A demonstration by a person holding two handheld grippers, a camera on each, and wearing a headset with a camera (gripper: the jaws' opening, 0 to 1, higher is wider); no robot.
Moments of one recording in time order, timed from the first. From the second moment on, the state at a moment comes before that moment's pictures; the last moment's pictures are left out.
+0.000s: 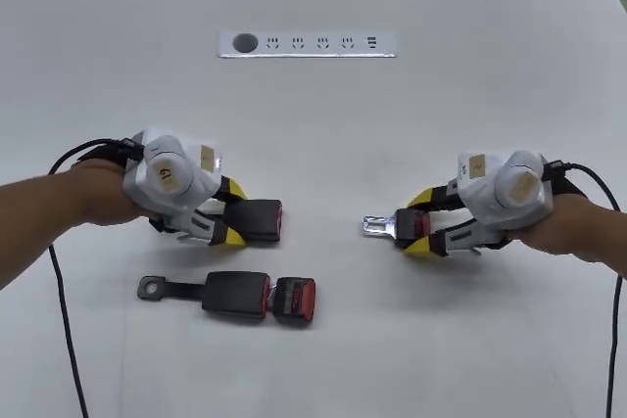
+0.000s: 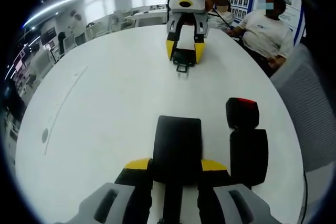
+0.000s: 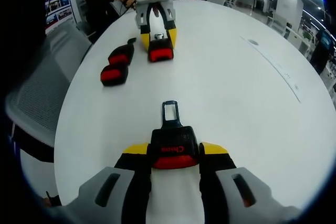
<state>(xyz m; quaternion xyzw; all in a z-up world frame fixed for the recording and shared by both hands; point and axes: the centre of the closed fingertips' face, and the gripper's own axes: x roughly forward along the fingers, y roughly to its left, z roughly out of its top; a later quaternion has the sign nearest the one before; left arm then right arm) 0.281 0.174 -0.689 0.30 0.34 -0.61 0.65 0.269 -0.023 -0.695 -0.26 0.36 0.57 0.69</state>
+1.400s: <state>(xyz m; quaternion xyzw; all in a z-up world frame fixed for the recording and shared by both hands) 0.282 0.174 -0.690 0.32 0.35 -0.61 0.63 0.280 0.077 -0.682 -0.22 0.31 0.61 0.69</state>
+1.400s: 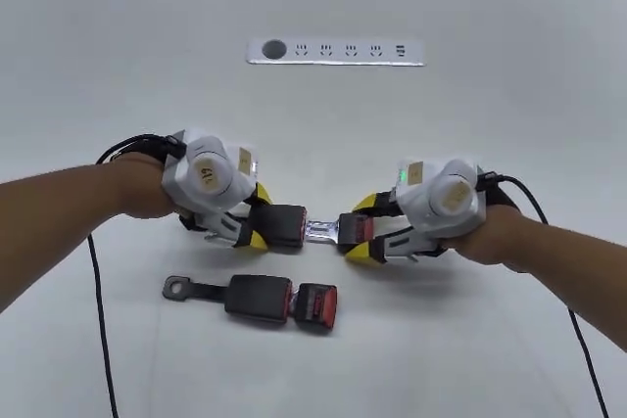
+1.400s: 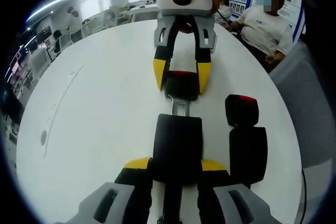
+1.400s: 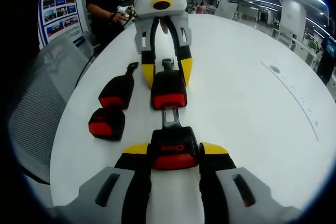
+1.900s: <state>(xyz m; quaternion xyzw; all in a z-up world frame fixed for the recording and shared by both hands) 0.284 0.174 -0.691 0.32 0.36 -0.61 0.63 0.281 0.097 -0.688 -0.21 0.31 0.61 0.70</state>
